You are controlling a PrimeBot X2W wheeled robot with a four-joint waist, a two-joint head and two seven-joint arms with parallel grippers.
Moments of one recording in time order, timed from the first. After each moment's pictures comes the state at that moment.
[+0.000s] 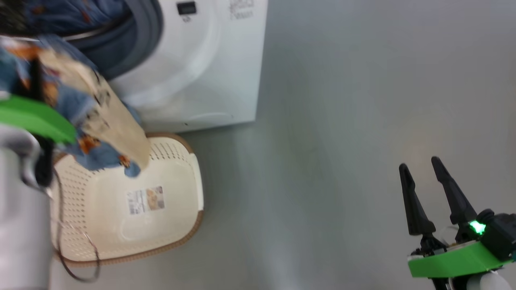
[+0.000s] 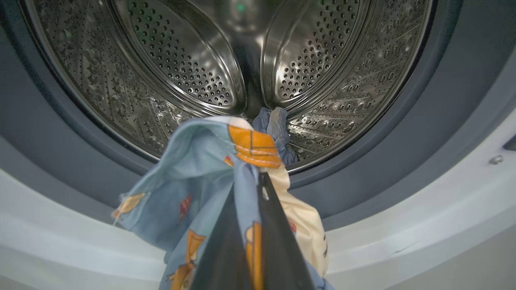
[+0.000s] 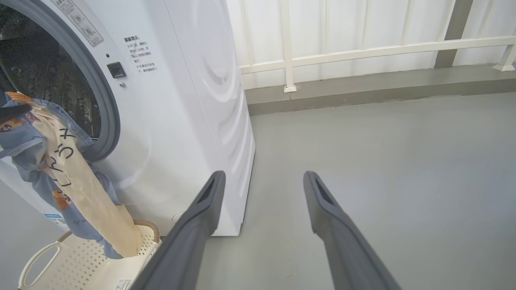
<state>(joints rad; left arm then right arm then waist) -0.80 0.20 0.03 0.65 -0.32 -0.10 -0.04 -0.03 -0.14 0.02 -0.10 0.29 0.12 -0.26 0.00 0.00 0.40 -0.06</state>
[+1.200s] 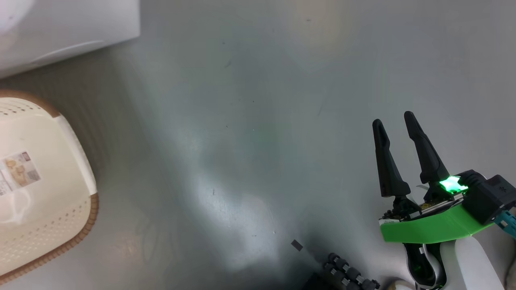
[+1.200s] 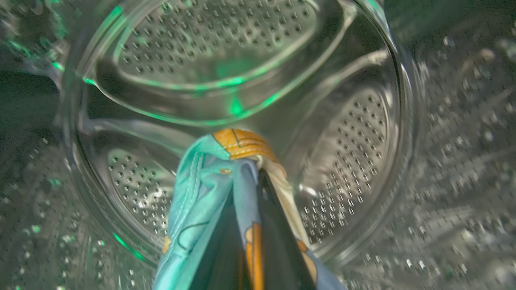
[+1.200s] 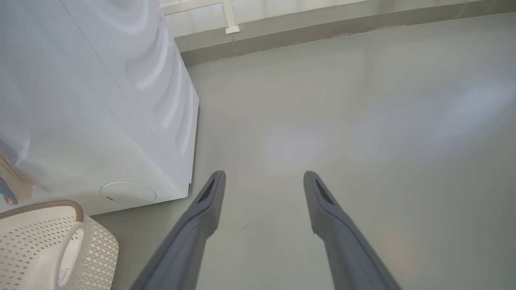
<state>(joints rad) -1.48 0.56 0.02 0.61 -0.20 -0.04 -0.20 -0.21 -0.07 0.09 -0.09 0.37 0.12 -0.26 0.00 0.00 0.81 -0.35</state>
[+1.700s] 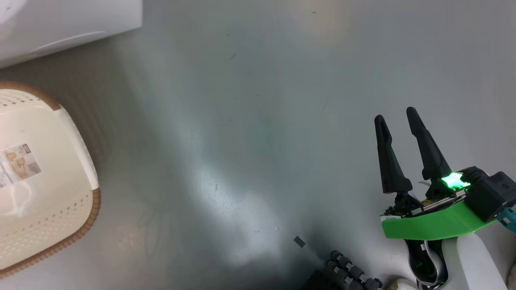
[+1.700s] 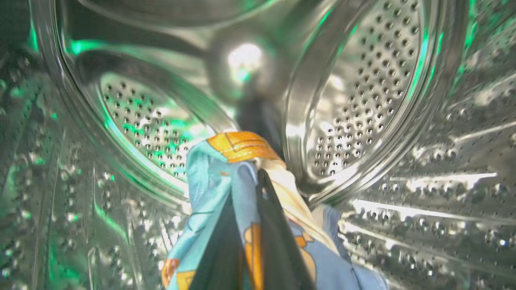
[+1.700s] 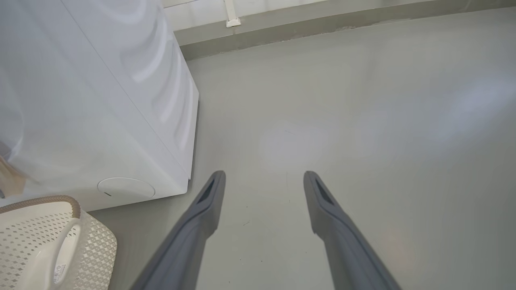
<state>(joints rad) -1.45 0.56 0.01 0.67 -0.18 -0.01 -0.14 -0.23 -0.07 0.09 -0.09 0.37 0.12 -0.26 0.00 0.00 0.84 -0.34</state>
